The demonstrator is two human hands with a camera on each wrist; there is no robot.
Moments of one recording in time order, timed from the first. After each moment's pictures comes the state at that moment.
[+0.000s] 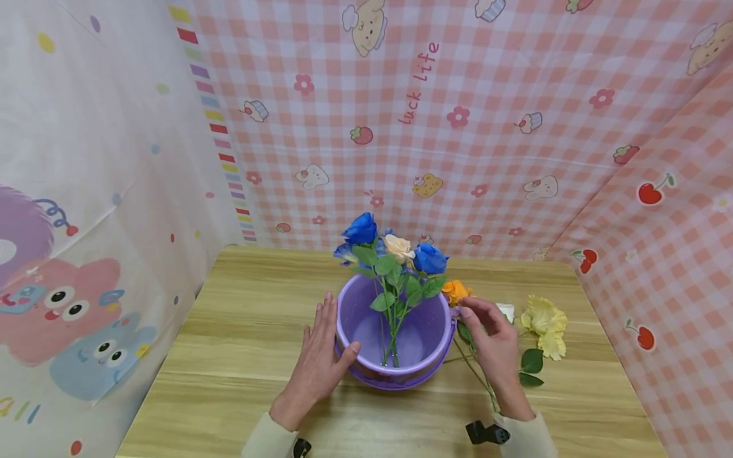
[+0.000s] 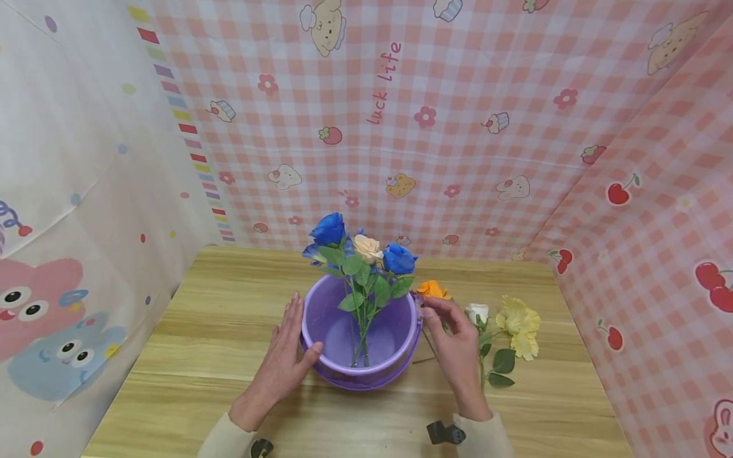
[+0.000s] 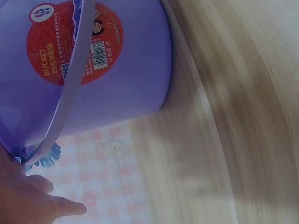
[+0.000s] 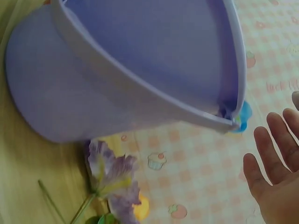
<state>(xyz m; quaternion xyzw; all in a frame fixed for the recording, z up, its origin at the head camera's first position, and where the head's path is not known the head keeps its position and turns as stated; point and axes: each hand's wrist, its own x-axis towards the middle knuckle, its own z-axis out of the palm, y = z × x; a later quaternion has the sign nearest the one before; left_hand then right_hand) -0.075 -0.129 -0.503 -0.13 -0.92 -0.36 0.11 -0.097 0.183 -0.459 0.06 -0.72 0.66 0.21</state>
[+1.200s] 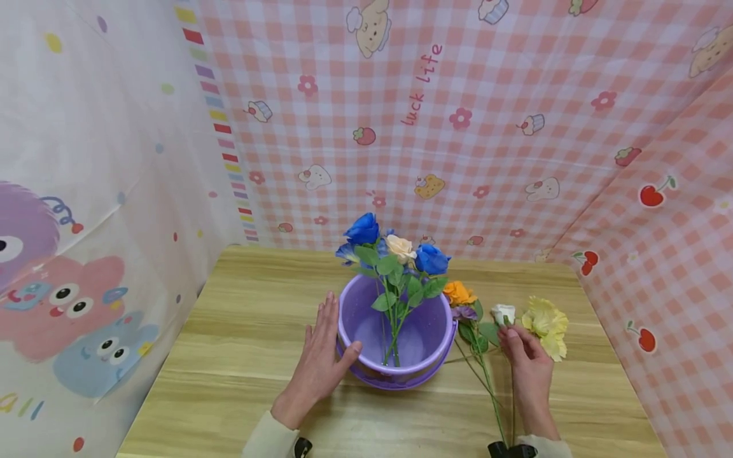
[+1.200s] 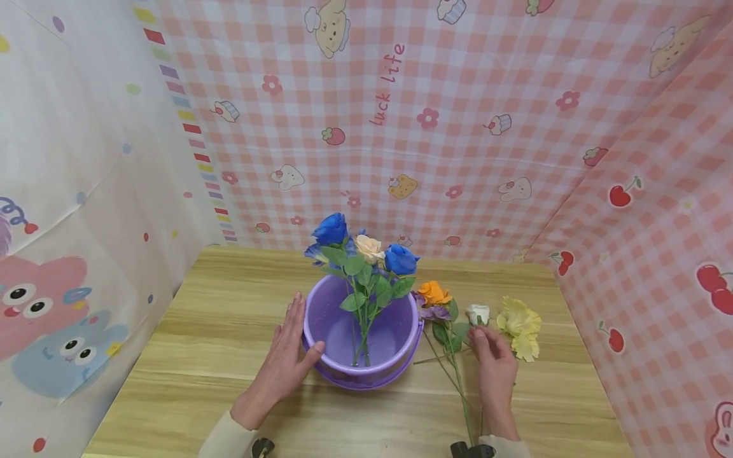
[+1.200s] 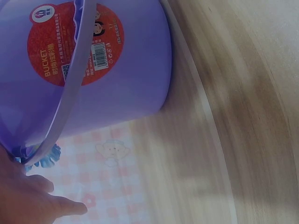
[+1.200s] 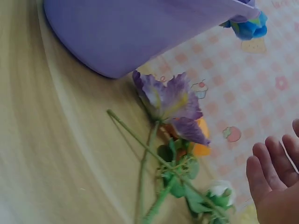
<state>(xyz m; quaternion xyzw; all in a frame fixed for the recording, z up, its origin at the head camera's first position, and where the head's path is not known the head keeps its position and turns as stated) -0.073 -0.129 -0.501 -0.12 -0.92 -0.36 0.10 -0.086 0.244 -0.522 -0.16 -0.58 0.78 0.18</state>
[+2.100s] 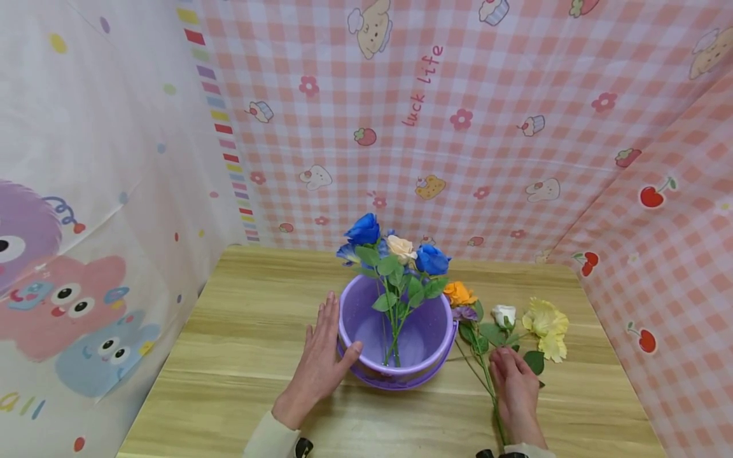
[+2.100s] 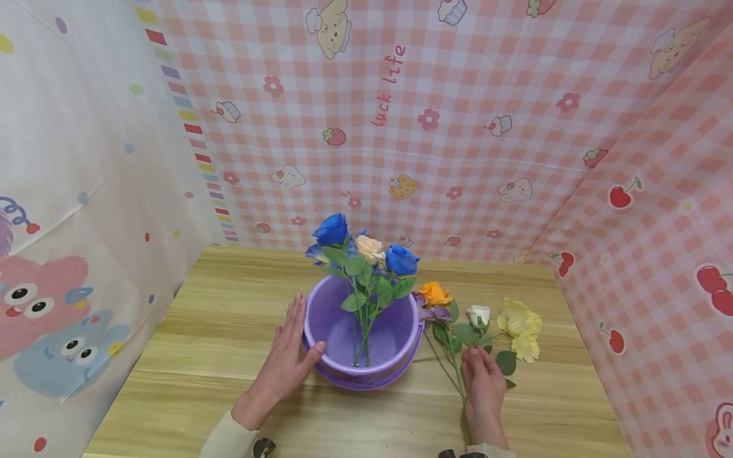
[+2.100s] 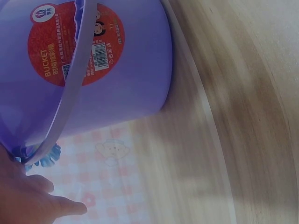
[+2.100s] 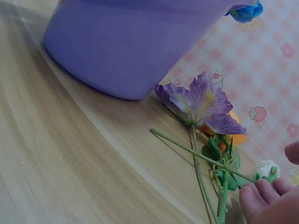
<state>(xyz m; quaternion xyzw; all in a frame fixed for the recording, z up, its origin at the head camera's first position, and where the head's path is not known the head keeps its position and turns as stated) -0.074 -0.129 -0.502 -0.12 -0.92 -0.37 0.10 -0.078 0.241 -0.552 -0.32 -0.48 0.81 0.06</state>
